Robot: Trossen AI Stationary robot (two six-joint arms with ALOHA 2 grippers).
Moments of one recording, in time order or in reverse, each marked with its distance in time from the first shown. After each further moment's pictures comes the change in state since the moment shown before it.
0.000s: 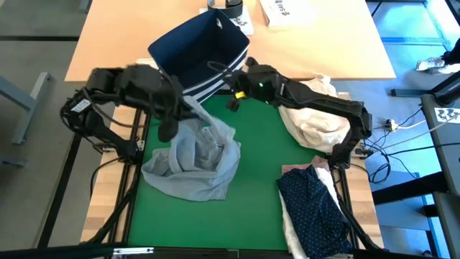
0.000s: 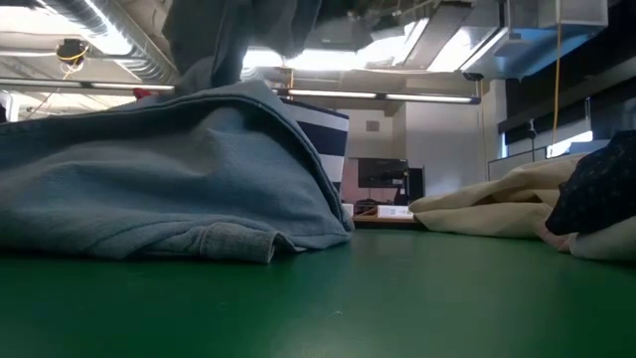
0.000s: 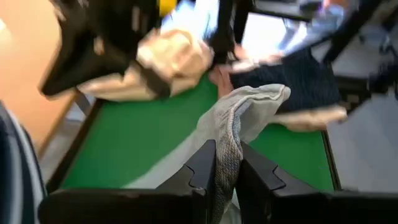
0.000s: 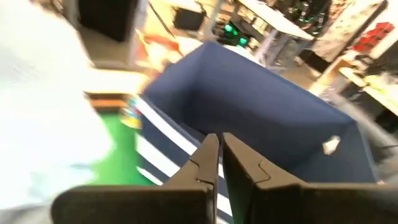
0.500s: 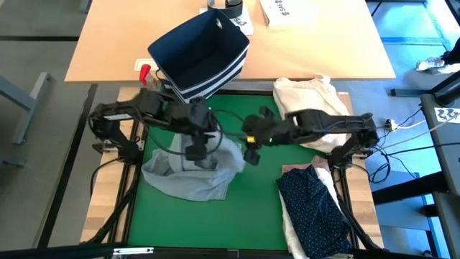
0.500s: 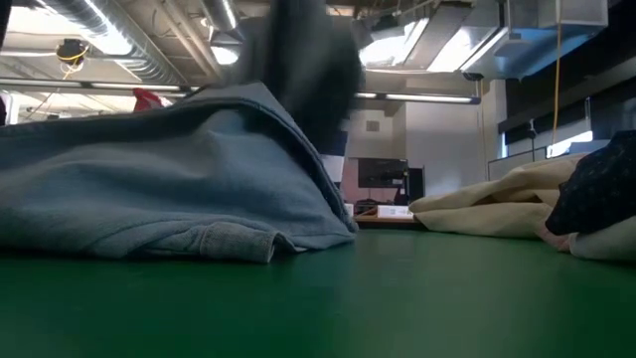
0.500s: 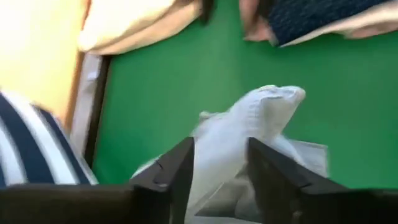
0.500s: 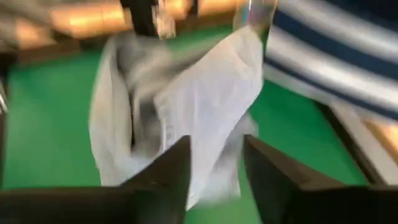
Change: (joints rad) left arm -0.123 0.233 0.000 -0.125 -0.209 0.117; right arm 0.393 -0.028 0.195 -0.694 0.039 0.613
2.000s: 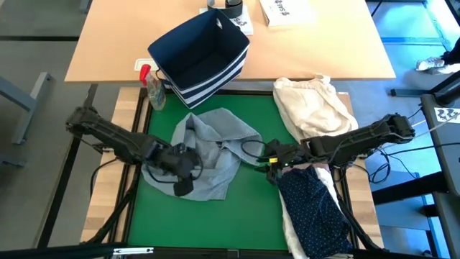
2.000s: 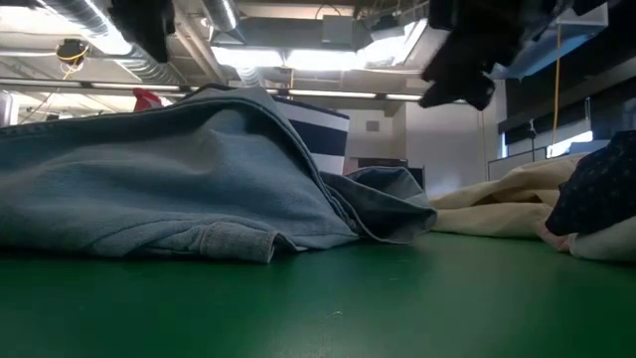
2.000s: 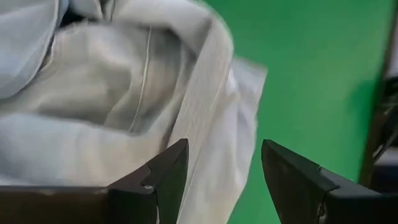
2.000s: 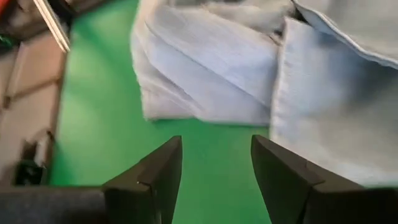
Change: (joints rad) left arm -0.269 -0.327 -0.967 0.479 0.115 -0.657; right arm 0.053 -0.454 -1.211 0.854 -0.252 0.213
